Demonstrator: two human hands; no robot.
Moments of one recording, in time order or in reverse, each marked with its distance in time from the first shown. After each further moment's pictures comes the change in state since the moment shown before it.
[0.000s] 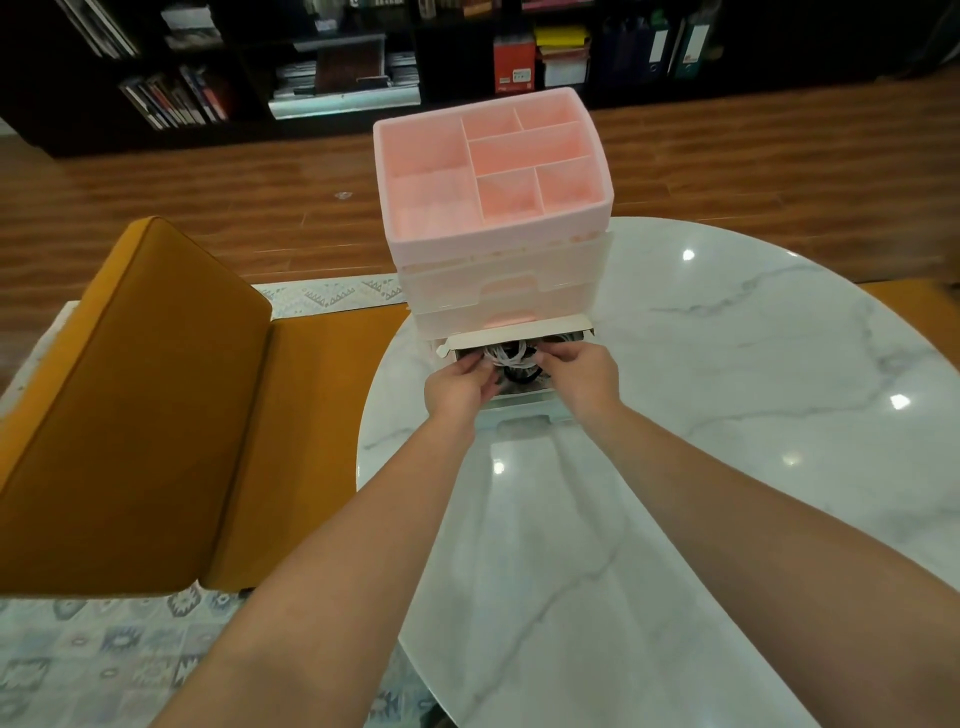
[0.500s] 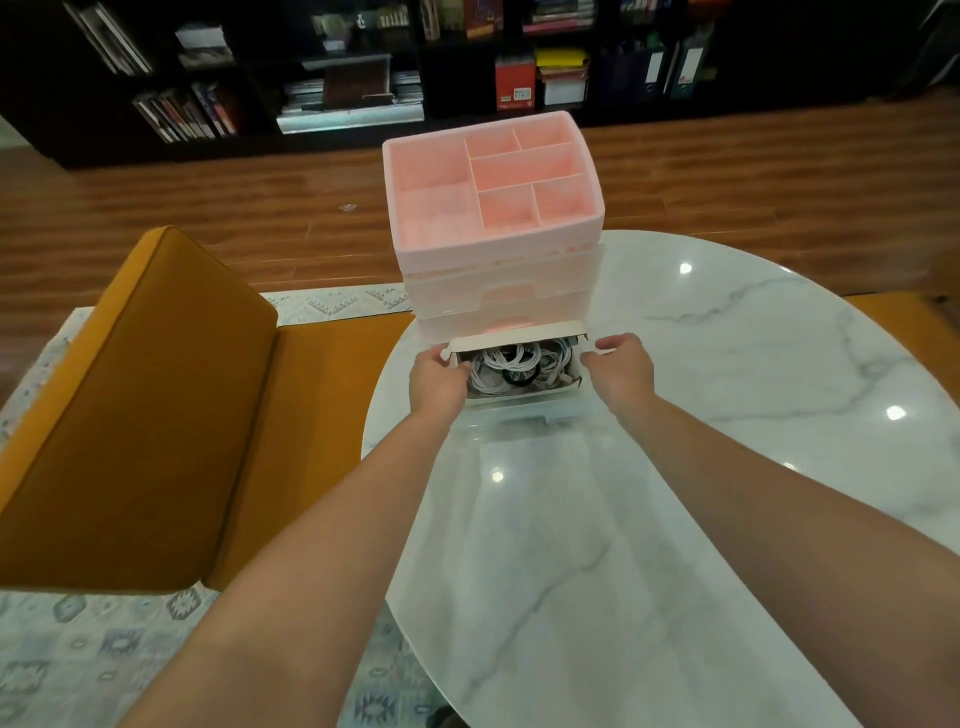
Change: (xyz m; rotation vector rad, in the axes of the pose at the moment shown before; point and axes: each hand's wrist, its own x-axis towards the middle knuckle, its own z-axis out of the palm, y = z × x) left_hand -0.003 0.023 -0.017 0.517 0.114 0.182; right_hand 0.002 -0.005 -0.045 -0.069 0.122 0.110
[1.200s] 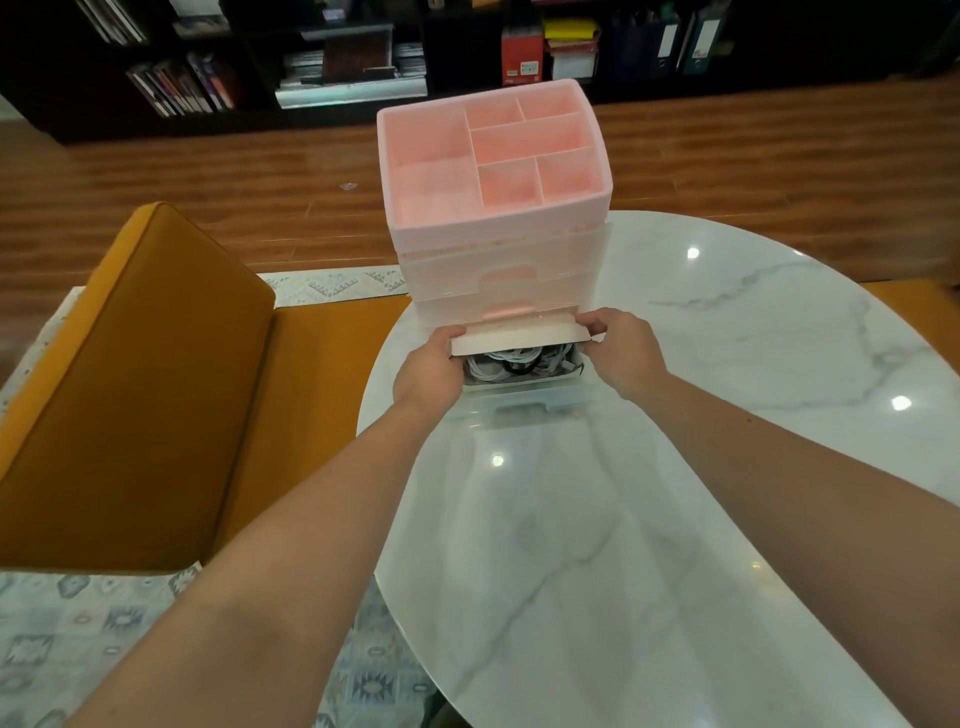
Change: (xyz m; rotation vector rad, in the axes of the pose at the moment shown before) left_hand 0.010 -0.014 -0.011 0.597 -0.086 0.319; right_hand 0.024 0.007 -0.003 -0.336 -0.127 -0.311
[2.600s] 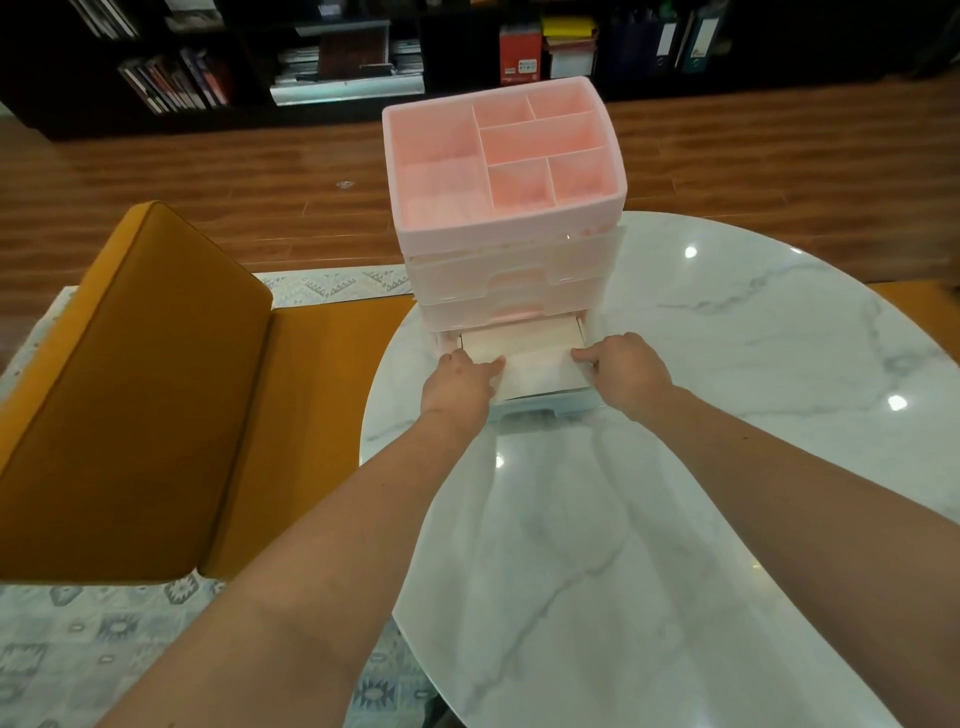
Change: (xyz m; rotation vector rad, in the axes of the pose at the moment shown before) left_hand -0.003 0.006 0.018 0.580 -0.176 0.225; right_hand -0.004 0.003 0.007 -0.537 -0.231 -0.072
